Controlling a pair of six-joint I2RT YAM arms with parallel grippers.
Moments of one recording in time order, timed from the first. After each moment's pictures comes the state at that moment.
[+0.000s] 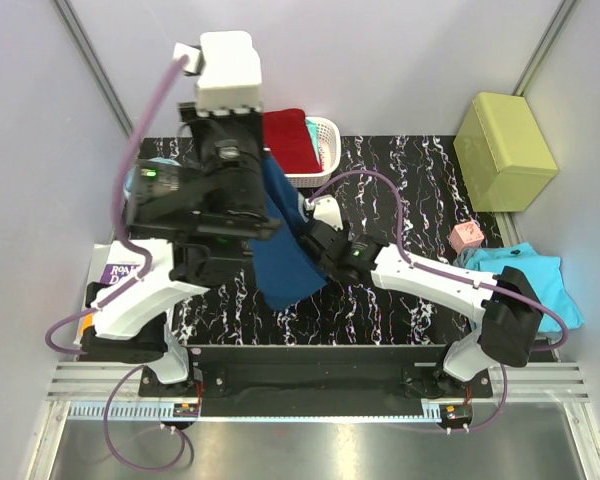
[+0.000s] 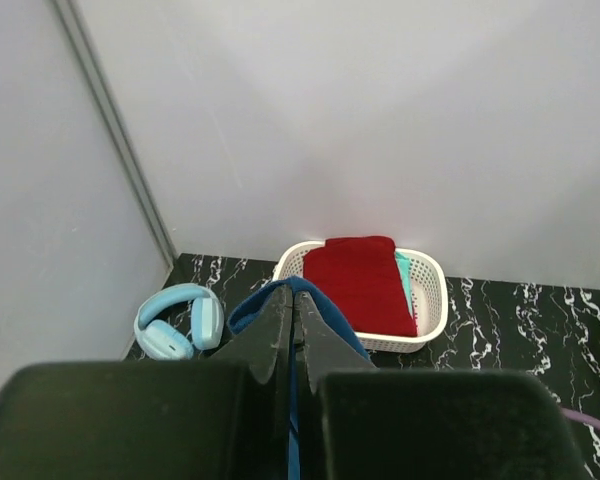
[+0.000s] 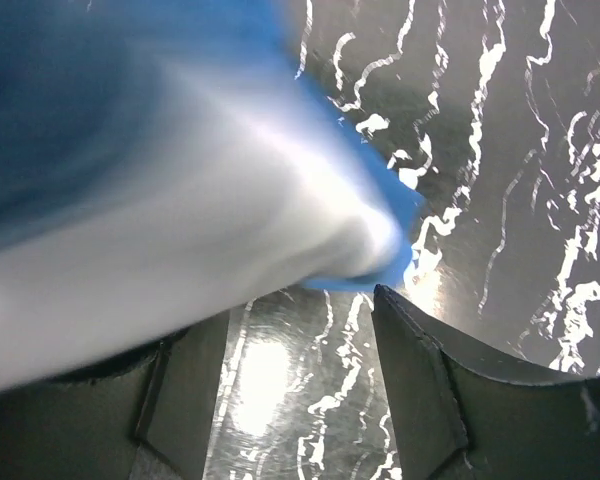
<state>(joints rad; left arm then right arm) -1.37 1.64 2.33 0.35 -1.48 1.09 1.01 1.54 1.22 -0.59 0.58 0.52</state>
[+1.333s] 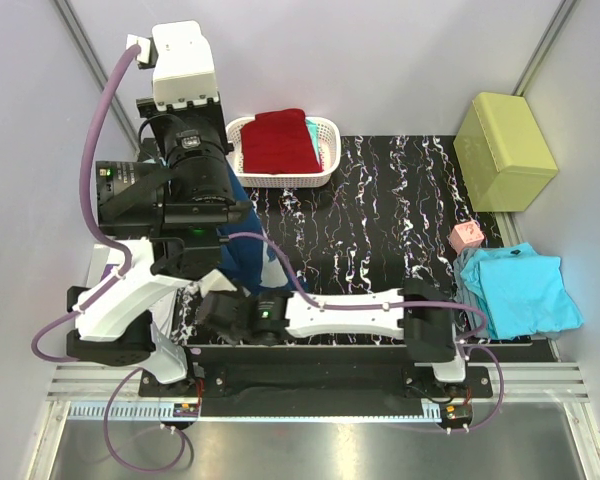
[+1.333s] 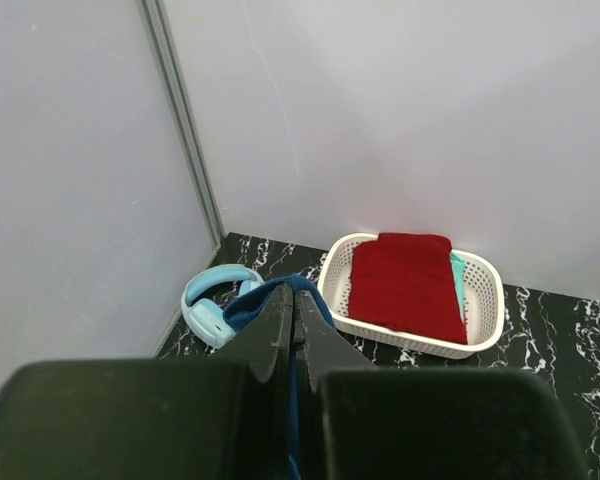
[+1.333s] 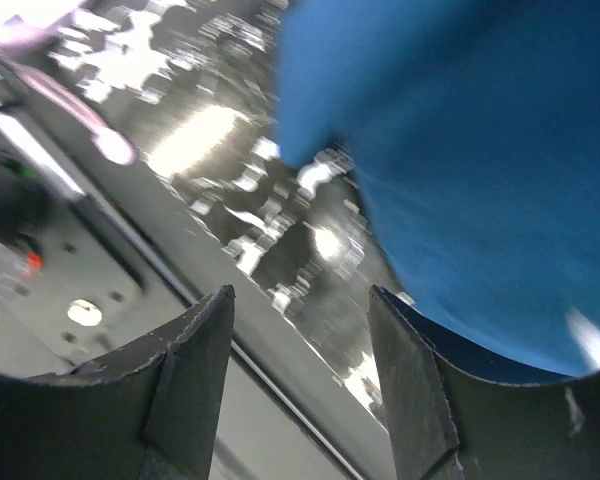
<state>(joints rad) -1.27 1.55 2.25 0.49 -1.52 1.22 1.44 1.93 1.62 -0.60 0.44 0.39</state>
